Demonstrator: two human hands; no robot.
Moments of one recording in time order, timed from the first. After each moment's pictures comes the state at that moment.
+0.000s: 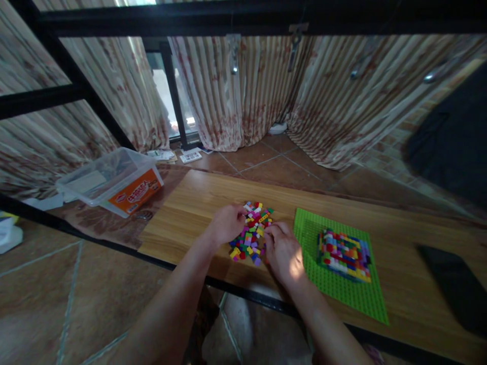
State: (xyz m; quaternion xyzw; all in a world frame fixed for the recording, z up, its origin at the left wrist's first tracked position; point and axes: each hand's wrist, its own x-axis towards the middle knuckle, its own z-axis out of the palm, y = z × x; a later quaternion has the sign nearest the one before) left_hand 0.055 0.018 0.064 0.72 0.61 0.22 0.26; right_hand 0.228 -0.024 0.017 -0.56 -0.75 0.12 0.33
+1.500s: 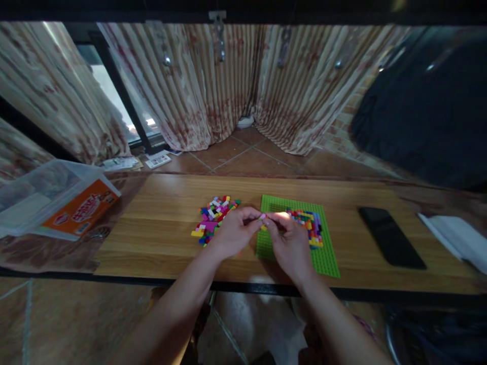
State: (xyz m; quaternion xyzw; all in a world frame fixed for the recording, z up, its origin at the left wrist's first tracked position) left_hand 0.143 -0.006 0.064 0.65 0.39 0.38 0.53; right_hand 0.285 -0.048 0.055 -0.58 -0.62 0.19 0.49
